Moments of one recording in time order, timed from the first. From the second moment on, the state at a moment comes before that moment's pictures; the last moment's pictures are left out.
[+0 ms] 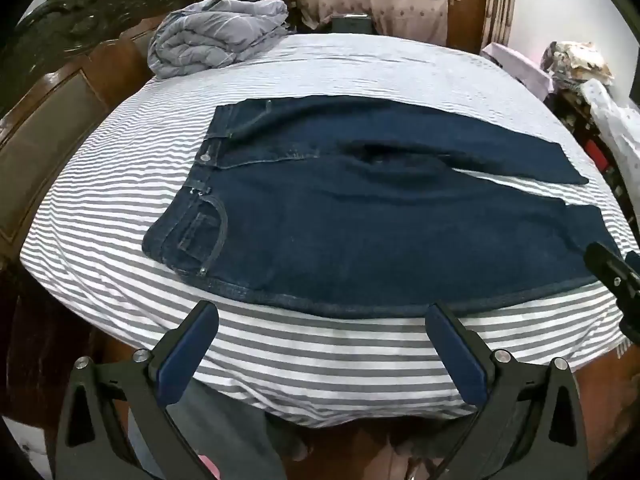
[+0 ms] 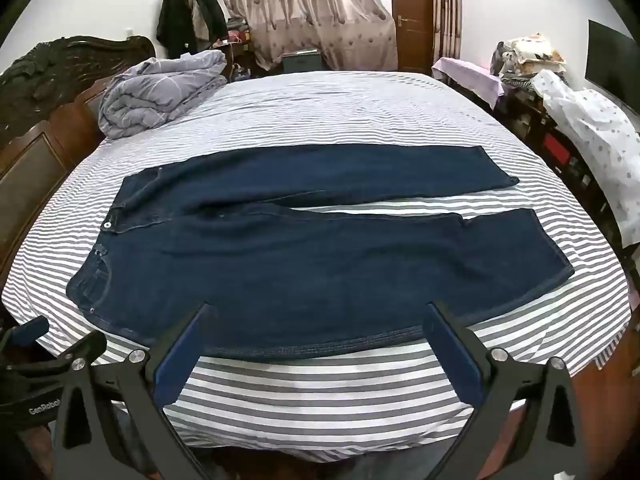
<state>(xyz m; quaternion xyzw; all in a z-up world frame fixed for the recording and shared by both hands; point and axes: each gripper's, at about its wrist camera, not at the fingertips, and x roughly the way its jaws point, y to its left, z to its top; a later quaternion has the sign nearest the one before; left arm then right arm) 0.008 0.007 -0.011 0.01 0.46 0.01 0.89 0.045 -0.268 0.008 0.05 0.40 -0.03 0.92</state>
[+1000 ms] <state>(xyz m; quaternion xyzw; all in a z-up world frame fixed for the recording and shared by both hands) 0.005 0.006 -0.009 0.02 0.47 0.03 0.88 0.046 -0.261 0.000 0.05 0.40 -0.02 0.91</state>
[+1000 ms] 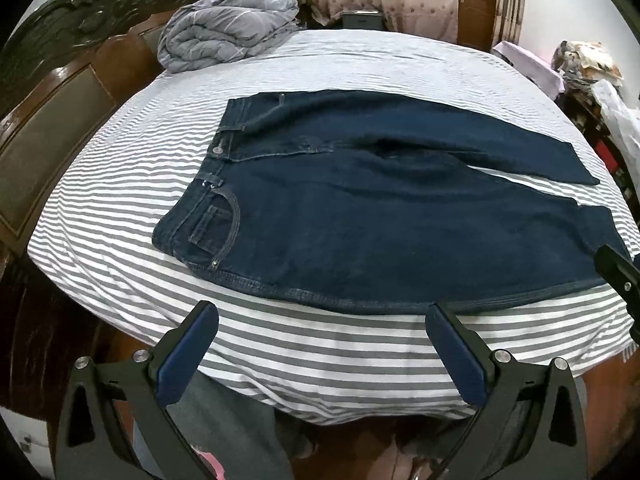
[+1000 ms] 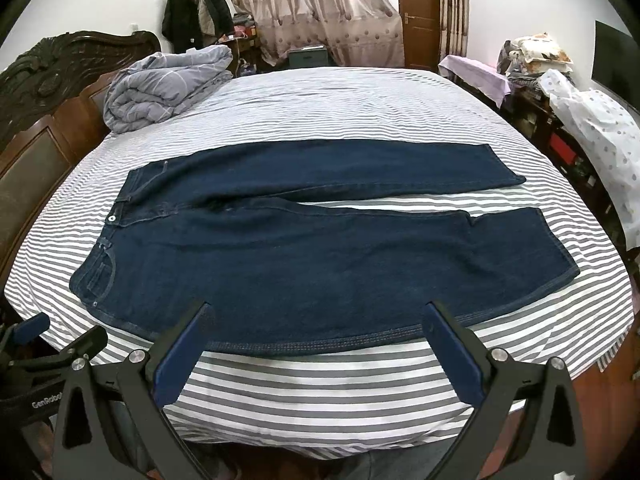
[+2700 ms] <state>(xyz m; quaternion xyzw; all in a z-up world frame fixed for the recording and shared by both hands) 0.008 0.015 -0.017 0.01 0.48 0.03 0.87 0.046 -0.267 -0.005 0.06 0.42 -0.01 0.91</state>
